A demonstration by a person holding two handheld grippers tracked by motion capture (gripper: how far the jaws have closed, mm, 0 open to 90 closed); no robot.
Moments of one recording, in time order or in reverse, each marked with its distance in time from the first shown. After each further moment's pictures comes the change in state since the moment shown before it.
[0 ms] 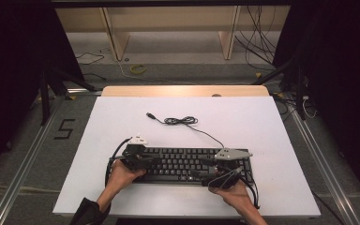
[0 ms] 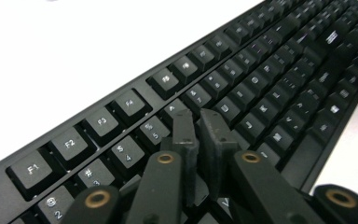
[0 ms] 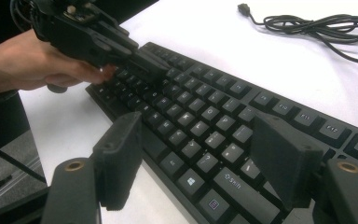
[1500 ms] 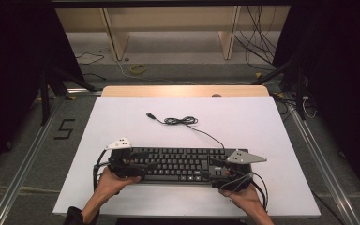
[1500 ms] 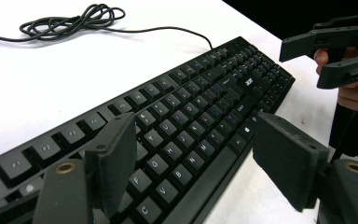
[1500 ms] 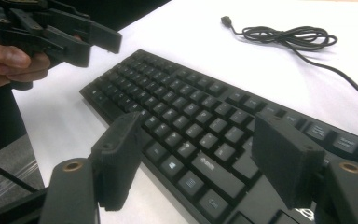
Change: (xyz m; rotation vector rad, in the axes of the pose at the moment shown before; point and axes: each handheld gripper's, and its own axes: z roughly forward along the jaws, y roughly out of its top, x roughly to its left) left arm -0.010 -0.014 -0.047 -0.196 -0.146 -0.030; right arm -0.009 -0.010 -0.027 -0.051 -0.031 -0.009
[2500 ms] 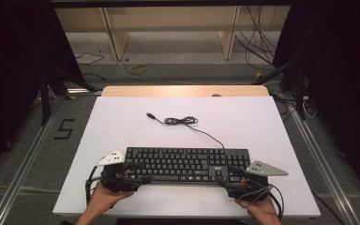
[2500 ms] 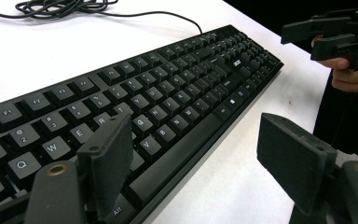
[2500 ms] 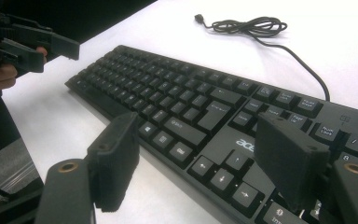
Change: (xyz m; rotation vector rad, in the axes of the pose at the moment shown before) left arm -0.013 -0.032 -0.018 -0.017 -0.001 0.004; right arm -0.012 -0.030 -0.039 -0.043 -0.064 0.028
